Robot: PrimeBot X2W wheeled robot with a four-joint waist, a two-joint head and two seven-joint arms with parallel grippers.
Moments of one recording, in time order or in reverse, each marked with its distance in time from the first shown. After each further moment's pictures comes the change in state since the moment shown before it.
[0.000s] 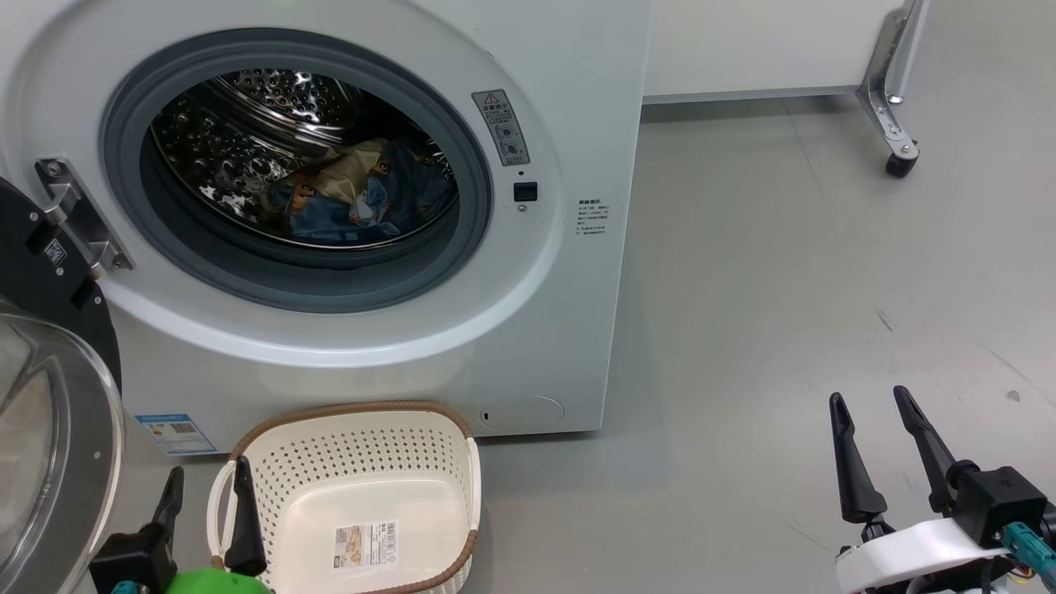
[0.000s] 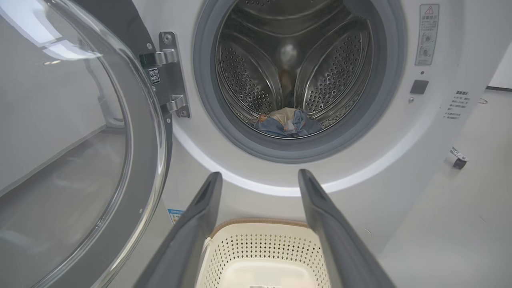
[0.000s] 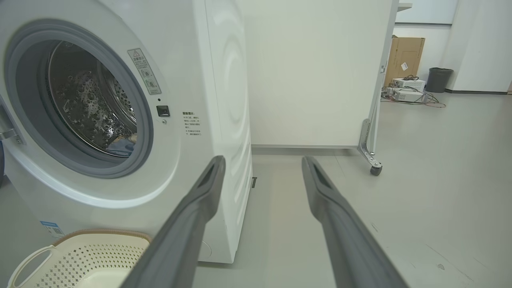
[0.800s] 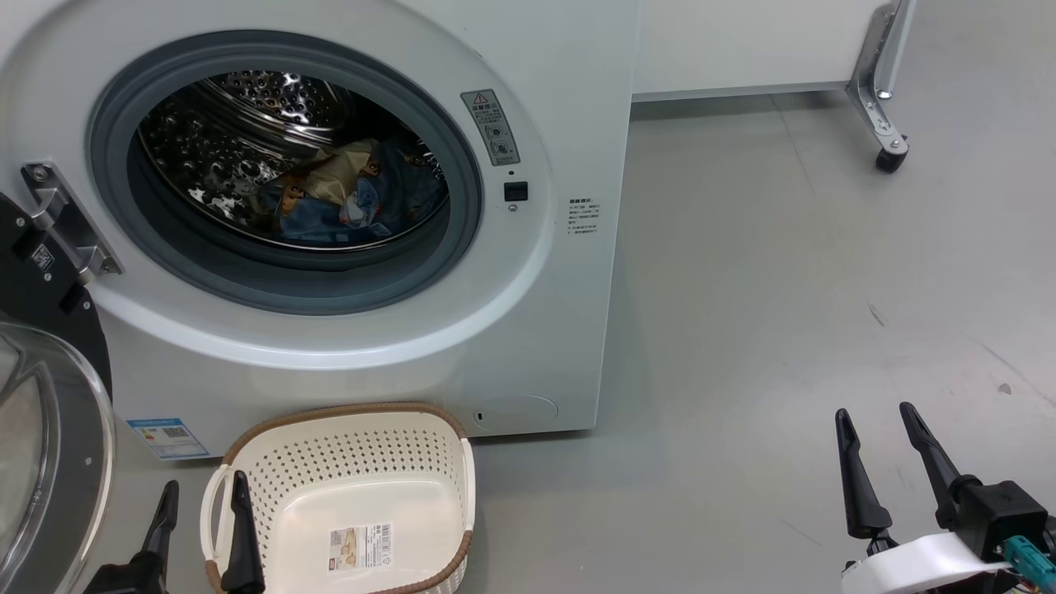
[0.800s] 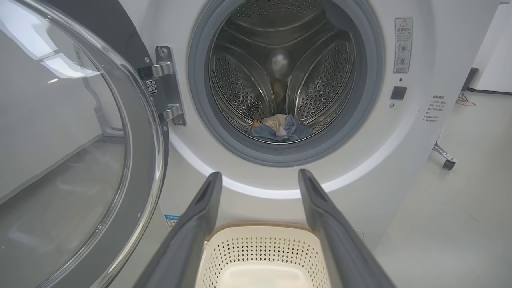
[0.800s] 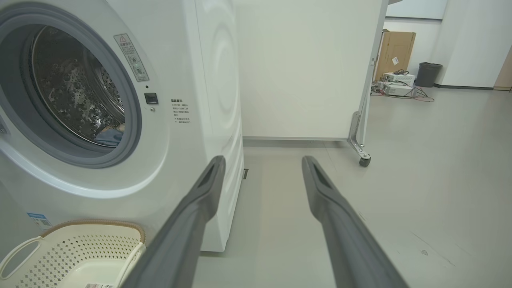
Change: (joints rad) left arm 0.123 0.004 -0.009 -0.158 -0.002 0.019 -0.003; right arm 0.026 0.003 -0.019 0.003 -0.025 0.000 0.000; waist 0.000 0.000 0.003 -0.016
